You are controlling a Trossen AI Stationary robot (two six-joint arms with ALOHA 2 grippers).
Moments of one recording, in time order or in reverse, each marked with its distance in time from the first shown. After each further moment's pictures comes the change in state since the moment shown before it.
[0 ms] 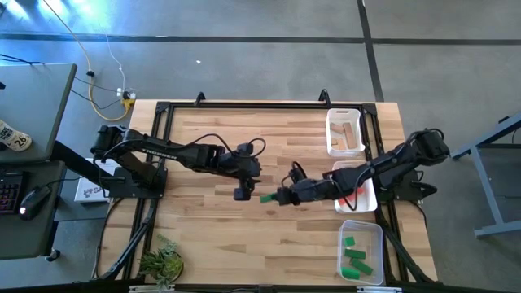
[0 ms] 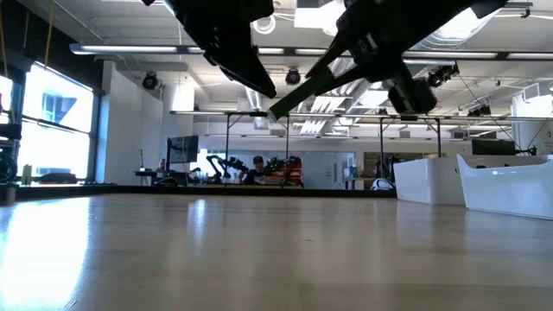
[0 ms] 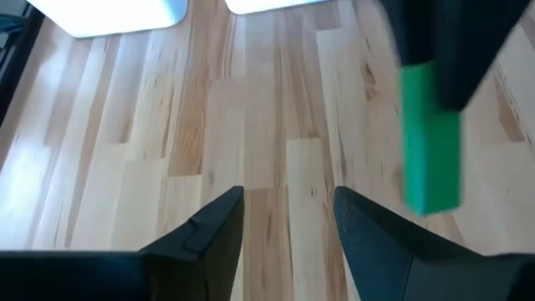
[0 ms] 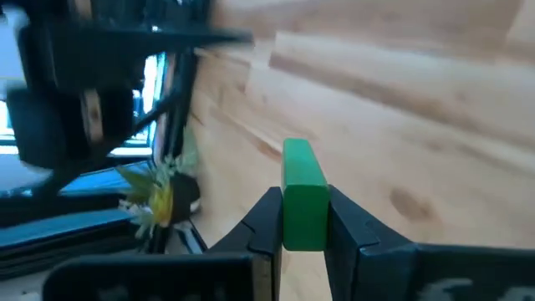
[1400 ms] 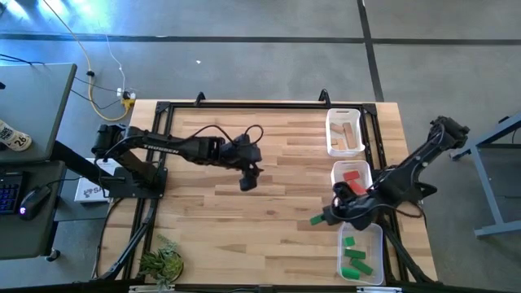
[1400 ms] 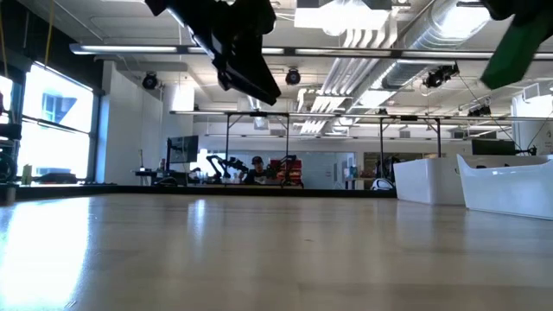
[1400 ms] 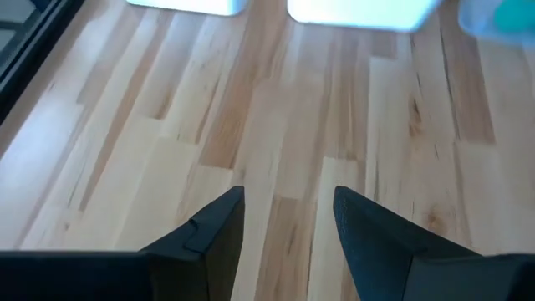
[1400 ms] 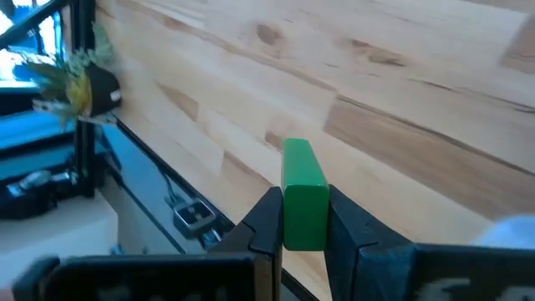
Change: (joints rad) left arm 0.086 0.001 -0.002 0.022 -0.001 -0.159; right arm 0.401 -0.372 0.000 -0.692 0.058 0.374
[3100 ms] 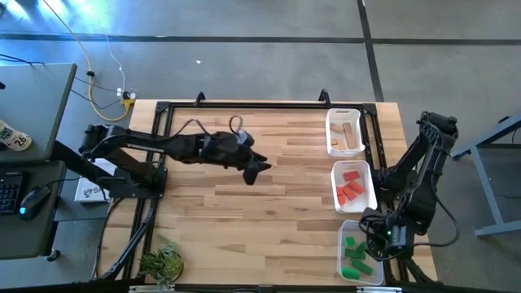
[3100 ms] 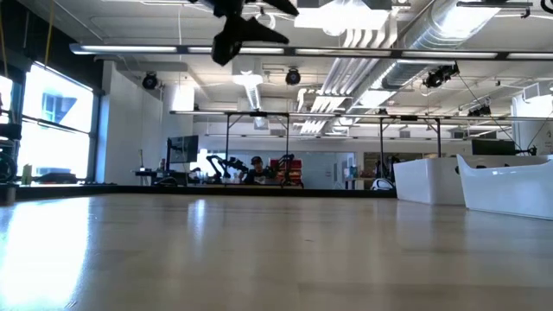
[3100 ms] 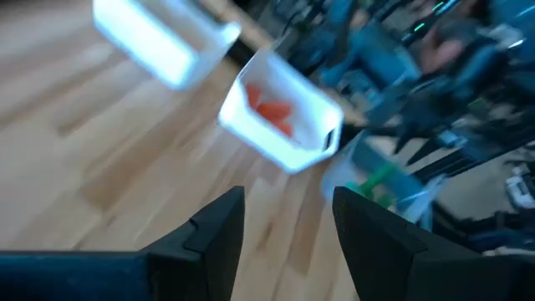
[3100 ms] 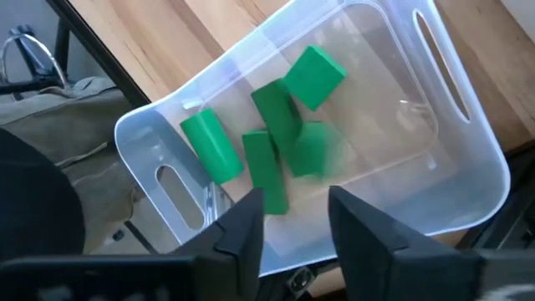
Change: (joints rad) left arm -0.030 -0.118 -0.001 0.194 0.068 -0.587; right arm 0.454 0.008 0.000 -0.263 -0.256 0.003
